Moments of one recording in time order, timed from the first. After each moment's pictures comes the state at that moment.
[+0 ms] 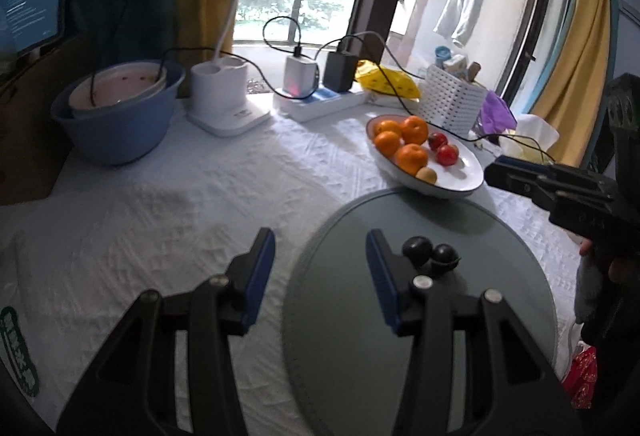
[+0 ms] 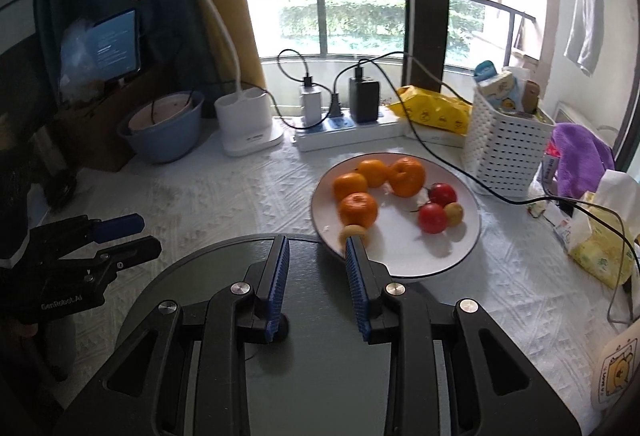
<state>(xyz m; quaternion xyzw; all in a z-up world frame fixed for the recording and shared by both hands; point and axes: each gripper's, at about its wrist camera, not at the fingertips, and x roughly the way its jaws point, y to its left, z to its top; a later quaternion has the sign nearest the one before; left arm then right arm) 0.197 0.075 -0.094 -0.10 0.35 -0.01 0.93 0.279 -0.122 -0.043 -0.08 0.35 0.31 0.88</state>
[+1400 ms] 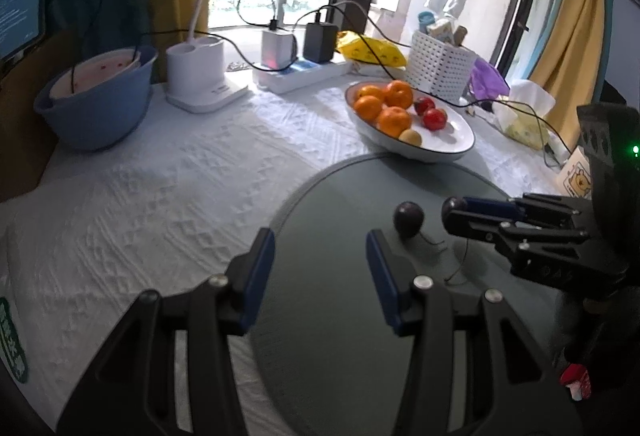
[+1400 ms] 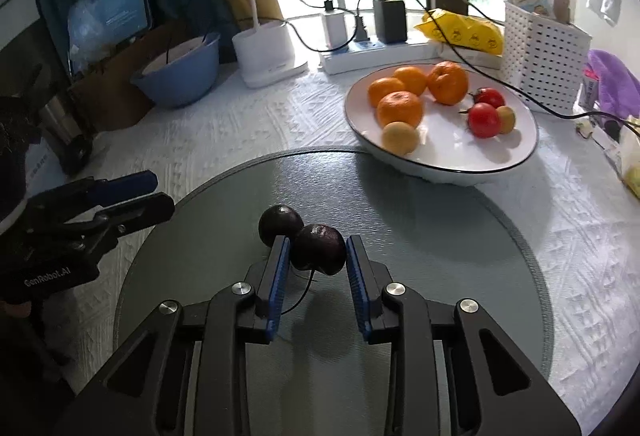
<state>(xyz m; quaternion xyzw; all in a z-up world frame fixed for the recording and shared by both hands) 0.199 0.043 -0.107 -0.07 0.38 -0.03 0.92 0.266 -0.128 -0.100 -0.04 0.42 0.34 0.84</state>
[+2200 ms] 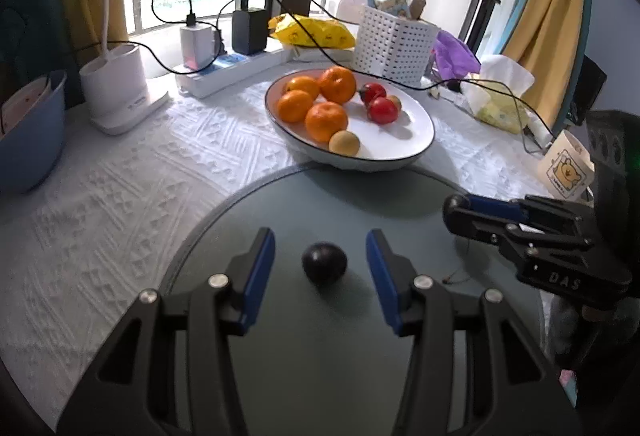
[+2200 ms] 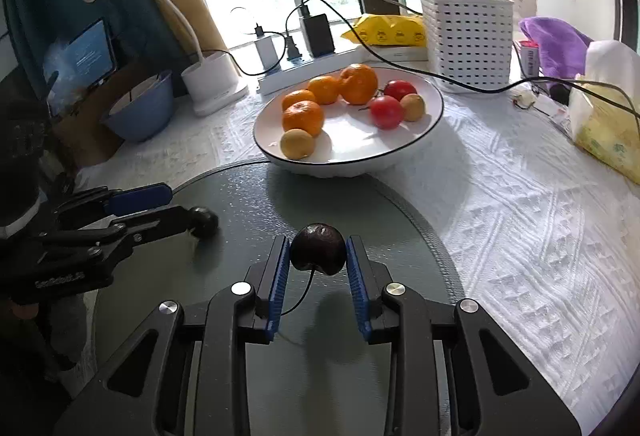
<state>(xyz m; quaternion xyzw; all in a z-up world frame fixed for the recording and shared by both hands) 0.254 -0.010 -0.111 -0.05 0.41 -0.09 0.91 0.284 -0.195 -0.104 0.01 0.42 0.30 0.86</state>
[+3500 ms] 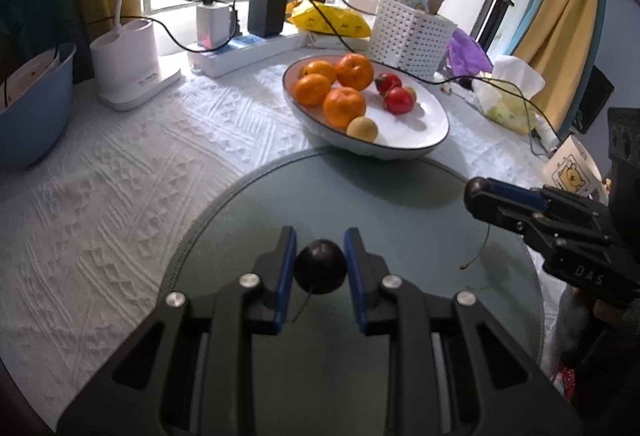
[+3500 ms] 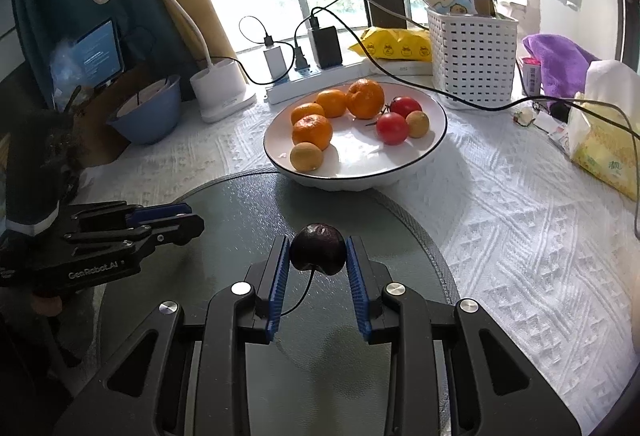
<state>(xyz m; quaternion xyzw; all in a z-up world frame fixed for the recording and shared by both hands) 0.250 0.001 -0.115 -0.07 0.43 -0.08 0.90 0.279 -0.191 -0.090 0.00 0.40 0.31 0.86</state>
